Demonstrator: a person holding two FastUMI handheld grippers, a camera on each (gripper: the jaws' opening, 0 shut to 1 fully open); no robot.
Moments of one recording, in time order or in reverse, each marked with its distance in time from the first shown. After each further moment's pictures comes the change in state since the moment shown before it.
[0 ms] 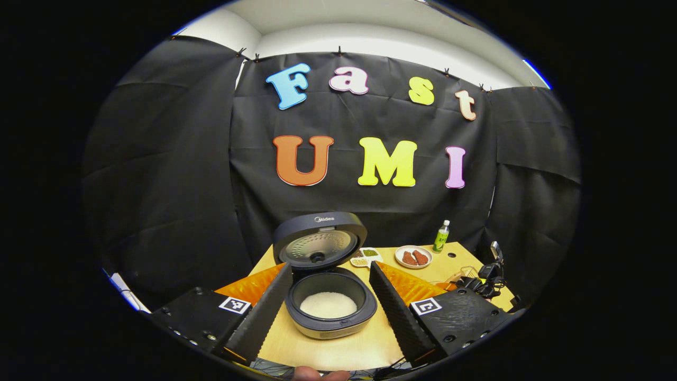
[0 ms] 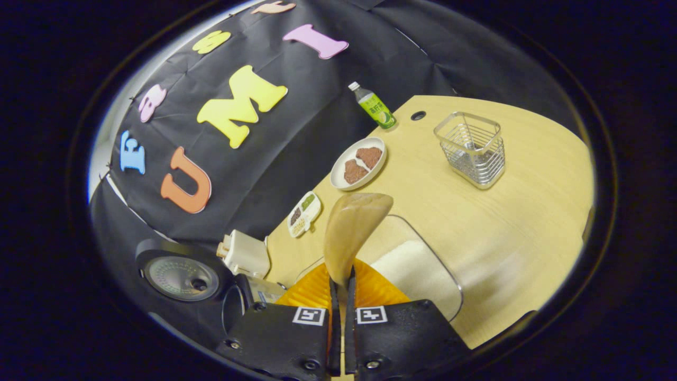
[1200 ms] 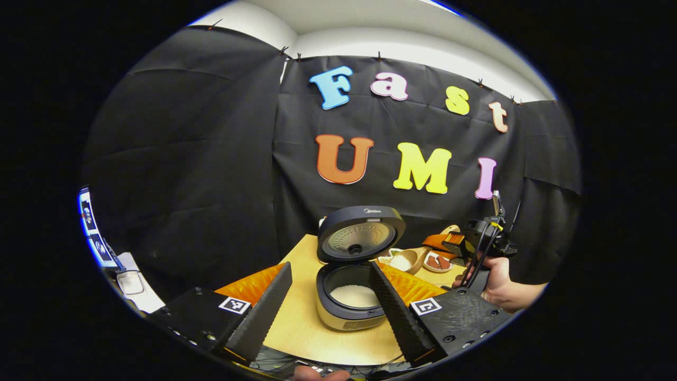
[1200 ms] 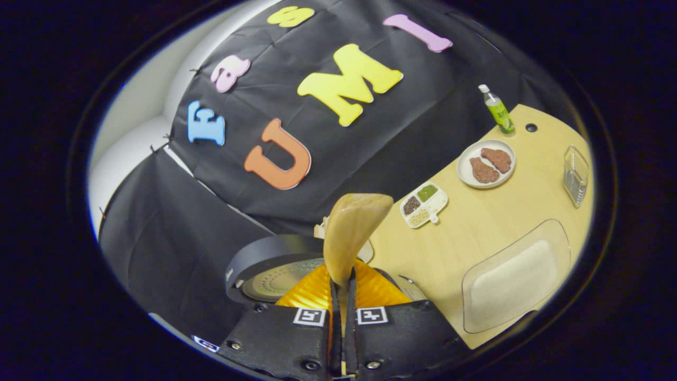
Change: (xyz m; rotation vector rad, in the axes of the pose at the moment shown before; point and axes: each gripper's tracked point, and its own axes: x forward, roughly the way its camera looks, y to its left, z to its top) left arm -0.053 0.082 -0.025 -0.099 0.002 0.205; right arm -0.008 0.261 -0.064 -0.231 0.143 0.338
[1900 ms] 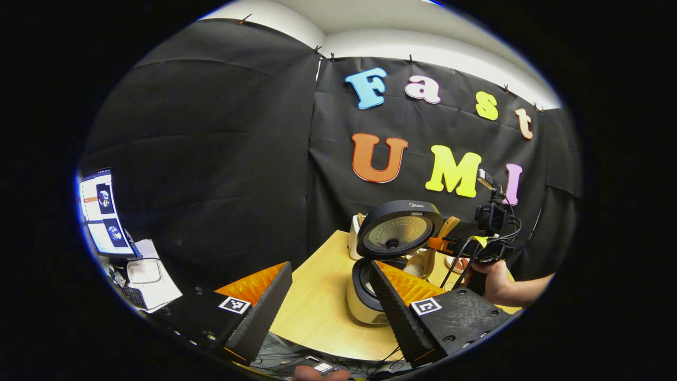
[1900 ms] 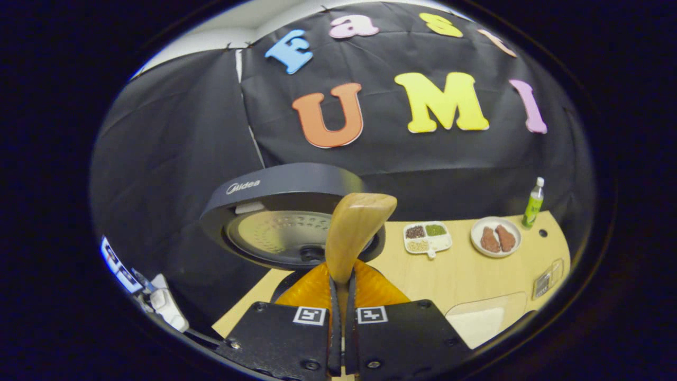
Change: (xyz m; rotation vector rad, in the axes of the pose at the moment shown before) left arm -0.022 0.058 -0.017 -0.050 -0.003 0.133; right arm 0.020 0.043 -0.049 -0.663 0.011 -0.091
